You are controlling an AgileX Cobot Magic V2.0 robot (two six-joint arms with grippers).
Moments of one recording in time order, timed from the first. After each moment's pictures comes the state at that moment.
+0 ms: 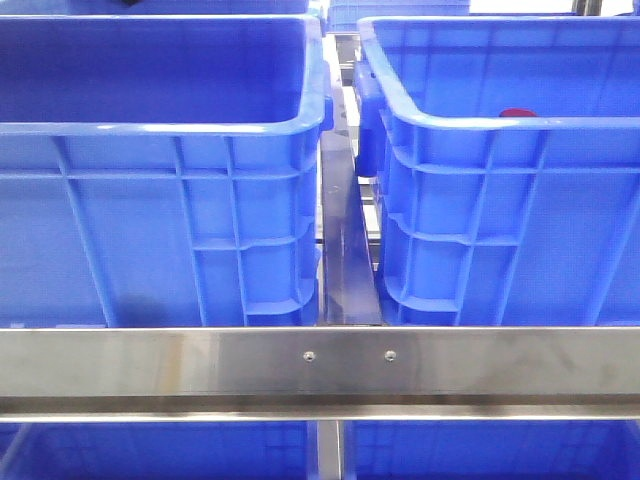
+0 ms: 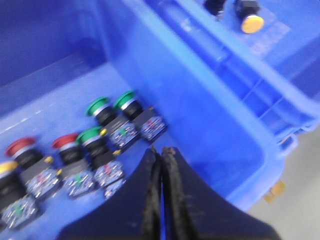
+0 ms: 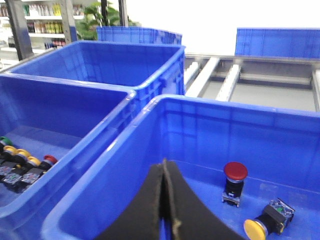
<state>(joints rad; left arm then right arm) -0.48 1.17 -0.97 -0.38 0.47 0.39 -0.30 0.58 -0.40 1.69 0.67 -1.70</state>
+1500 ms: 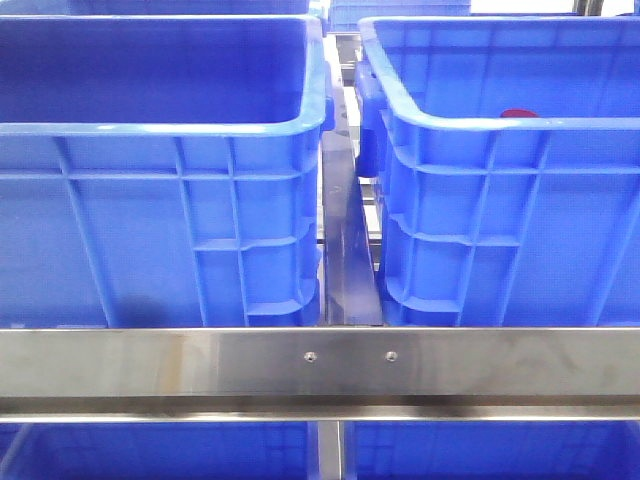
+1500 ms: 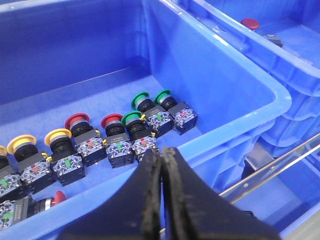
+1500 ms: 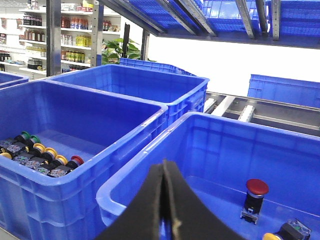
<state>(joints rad) -0.48 0.68 -0.45 -0.39 0.14 0.39 -0.30 0.20 -0.19 1.70 0.71 -1.70</state>
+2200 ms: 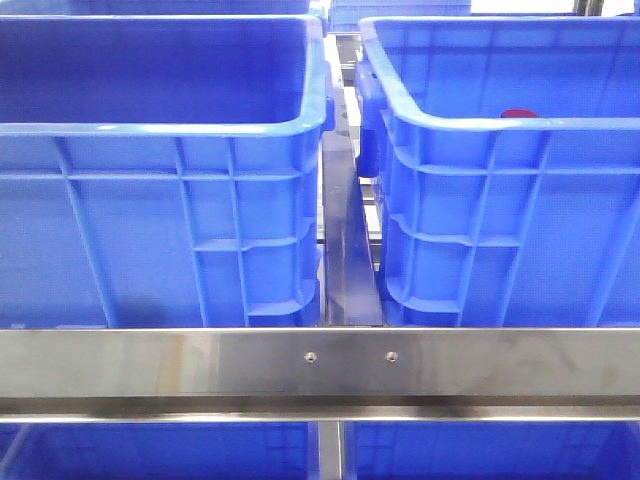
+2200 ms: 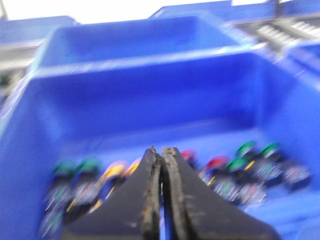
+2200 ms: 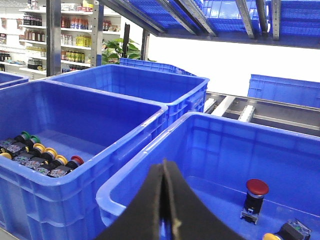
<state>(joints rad) -0.18 0.53 -0.33 -0.13 -0.05 0.14 -0.30 0.20 -0.19 1.70 0.71 -1.70</state>
